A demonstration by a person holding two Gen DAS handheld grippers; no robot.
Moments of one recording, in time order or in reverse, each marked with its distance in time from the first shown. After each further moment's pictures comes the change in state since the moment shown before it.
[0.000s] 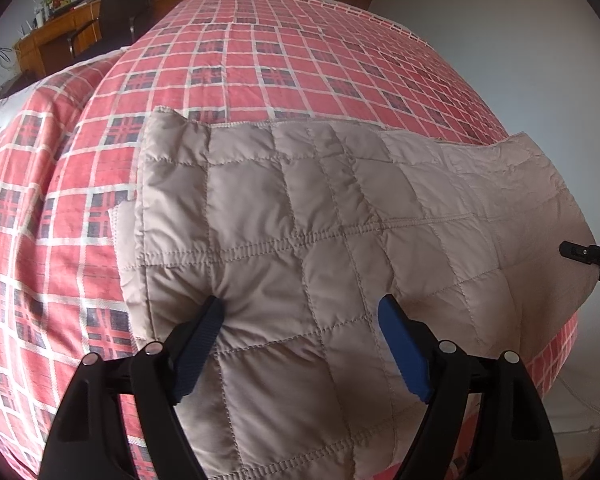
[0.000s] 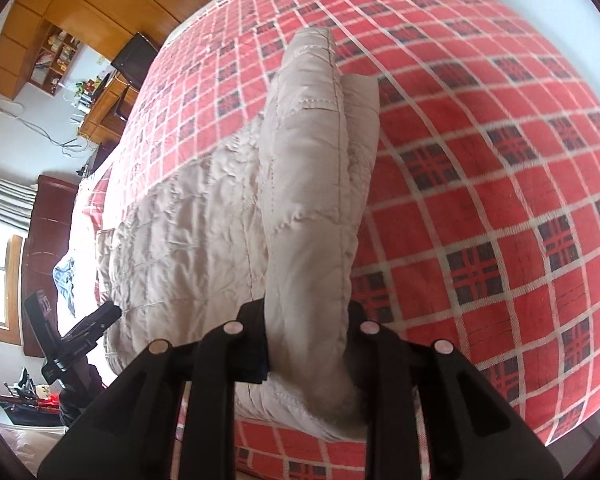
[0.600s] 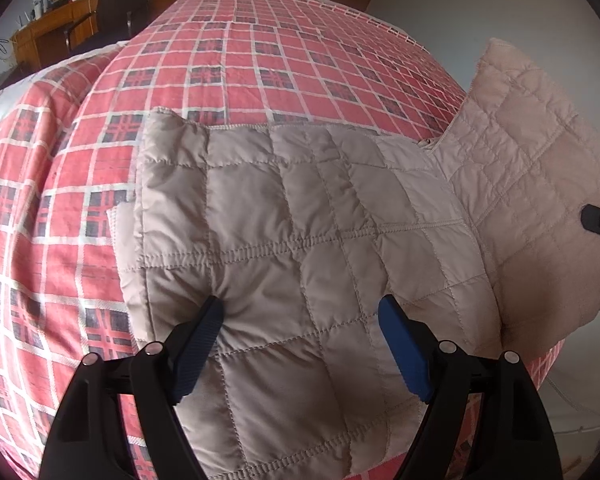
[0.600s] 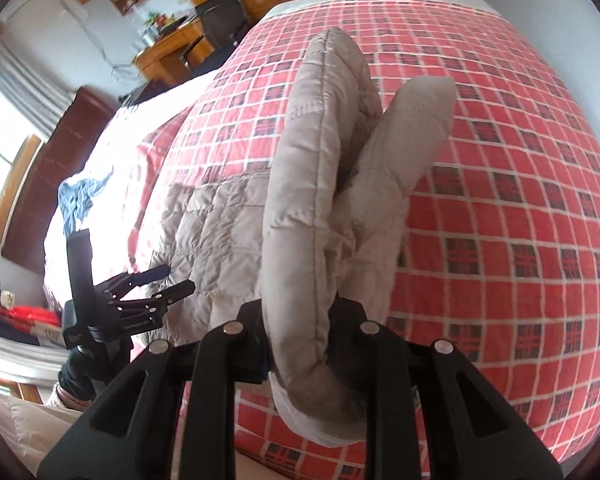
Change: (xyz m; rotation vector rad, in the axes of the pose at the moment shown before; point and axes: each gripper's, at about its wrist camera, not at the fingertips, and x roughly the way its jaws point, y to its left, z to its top) left arm -0.007 0.007 0.004 -0.030 0.005 -0.054; right arm -0.001 0.150 0.003 -0.371 0.013 0.005
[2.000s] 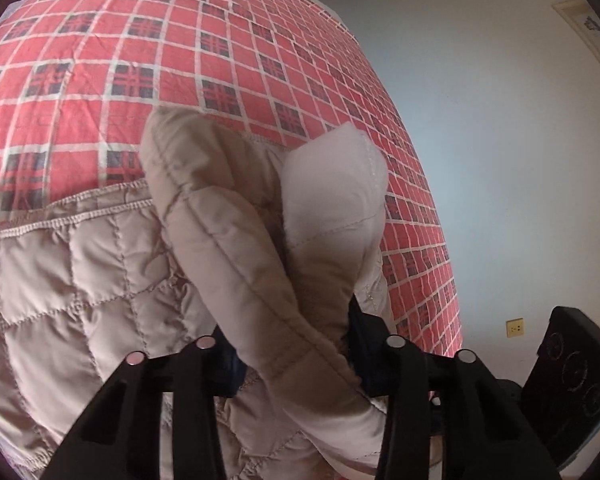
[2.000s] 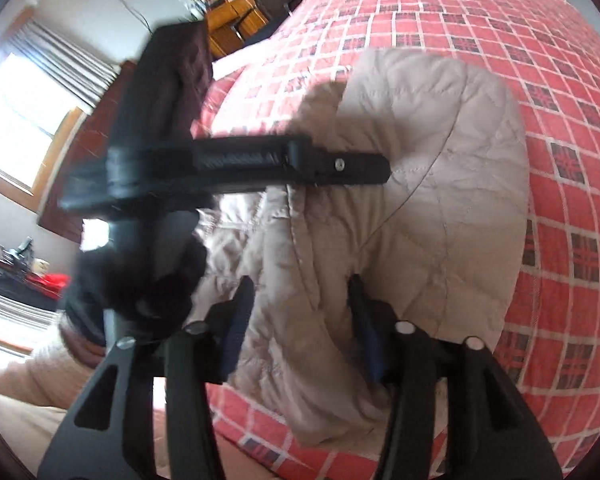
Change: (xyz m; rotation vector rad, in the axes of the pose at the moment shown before) left arm 0.067 -0.049 0.100 -0.018 0.117 -0.428; right arm 0.067 0.027 -0.016 -0.046 0.058 0.221
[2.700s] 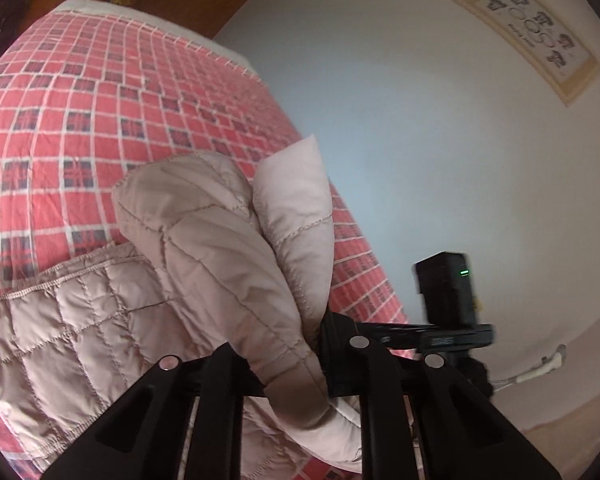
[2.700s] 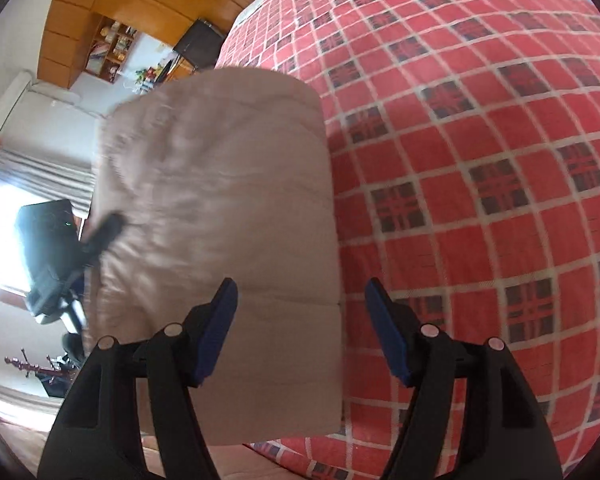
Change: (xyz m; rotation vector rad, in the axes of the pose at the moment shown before) left arm -0.086 -0.037 -0.015 0.195 -0.150 -0.227; right arm -0.047 -0.104 -0.020 0.345 -0.097 0.062
